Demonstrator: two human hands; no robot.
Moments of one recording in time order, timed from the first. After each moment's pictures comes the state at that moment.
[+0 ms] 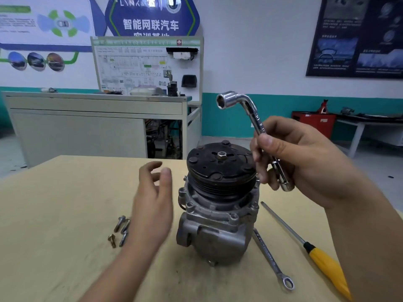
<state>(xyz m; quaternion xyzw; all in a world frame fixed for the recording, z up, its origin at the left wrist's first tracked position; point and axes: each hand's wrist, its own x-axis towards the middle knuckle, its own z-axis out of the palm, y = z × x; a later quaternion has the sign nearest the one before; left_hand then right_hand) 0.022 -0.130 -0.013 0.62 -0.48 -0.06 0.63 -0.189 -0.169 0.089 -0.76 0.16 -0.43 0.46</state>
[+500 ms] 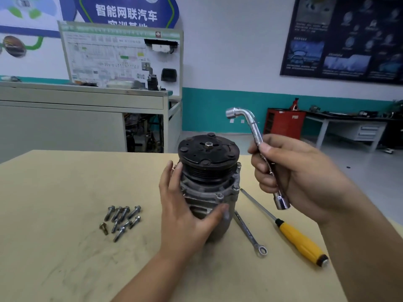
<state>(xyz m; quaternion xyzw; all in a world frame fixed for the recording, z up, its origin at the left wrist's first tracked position) -0.028 -0.126 -0.059 0.47 -0.60 0.07 0.65 -0.200 -0.115 0.079 -0.64 0.27 -0.46 0.55</state>
